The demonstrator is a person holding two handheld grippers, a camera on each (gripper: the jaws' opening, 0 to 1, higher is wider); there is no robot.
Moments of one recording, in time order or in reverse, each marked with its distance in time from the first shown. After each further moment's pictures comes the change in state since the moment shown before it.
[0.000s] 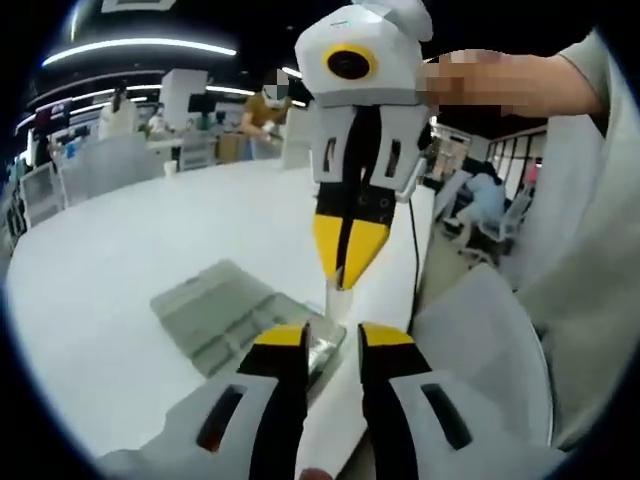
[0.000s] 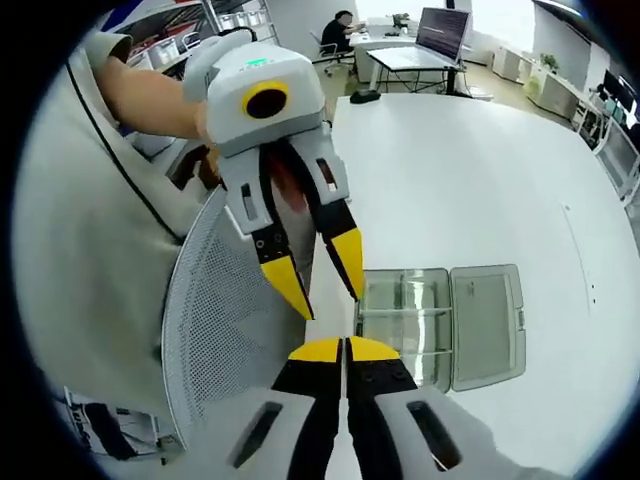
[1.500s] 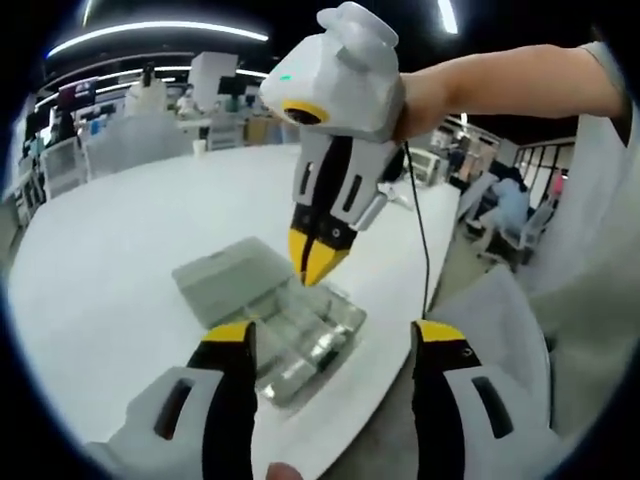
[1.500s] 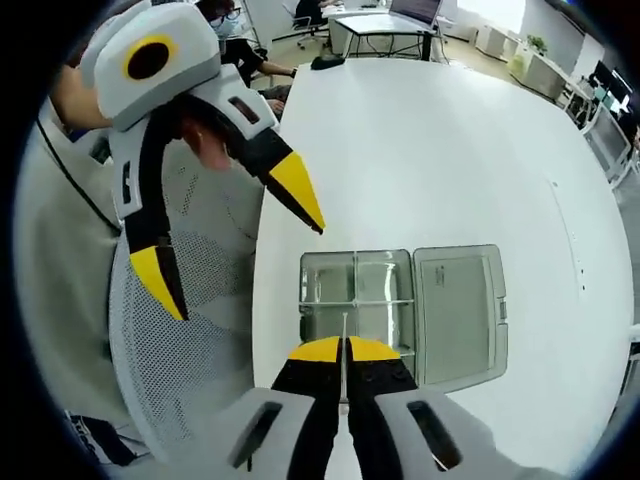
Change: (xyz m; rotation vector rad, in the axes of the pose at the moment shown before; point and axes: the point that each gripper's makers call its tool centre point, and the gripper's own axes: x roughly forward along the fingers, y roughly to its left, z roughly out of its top) left arm -0.012 0.018 -0.013 -0.100 0.051 0.099; right arm 0.038 -0.056 -0.012 0.032 0.124 -0.095
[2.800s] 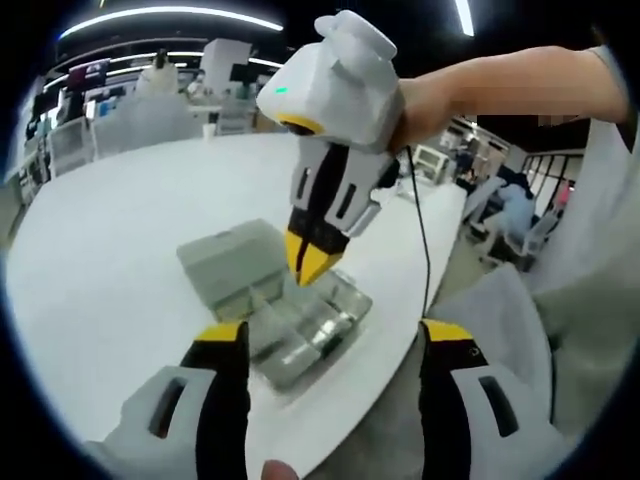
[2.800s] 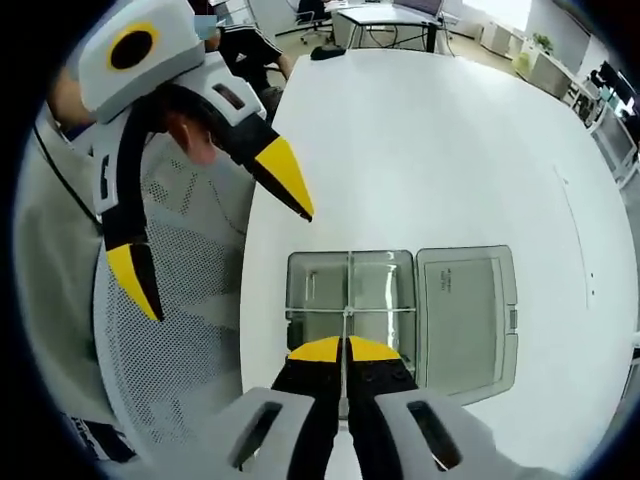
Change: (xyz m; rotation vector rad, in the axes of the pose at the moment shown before) left arm -0.001 0.009 -0.016 -0.059 0.031 0.016; right arm 0.025 -0.006 0.001 -0.004 0.015 0.018
